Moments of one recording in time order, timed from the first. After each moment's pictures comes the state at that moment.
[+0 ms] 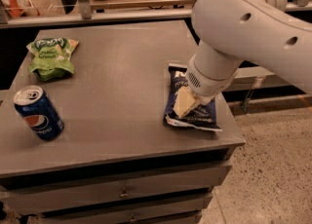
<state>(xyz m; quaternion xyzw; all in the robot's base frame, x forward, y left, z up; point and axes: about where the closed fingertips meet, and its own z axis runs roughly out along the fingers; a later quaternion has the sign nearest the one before) 0.495 -0.120 0.843 -0.26 0.96 -0.01 0.13</state>
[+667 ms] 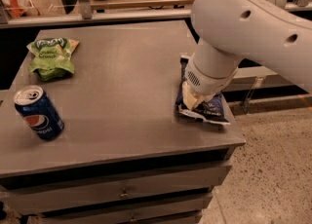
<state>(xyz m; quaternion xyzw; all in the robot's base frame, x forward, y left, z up) 0.495 -0.120 0.846 -0.26 0.96 -0.01 0.13</state>
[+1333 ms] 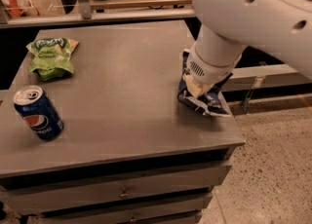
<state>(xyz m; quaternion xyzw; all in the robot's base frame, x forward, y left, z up) 0.505 -0.118 0.874 -0.31 0.94 -0.03 0.16</state>
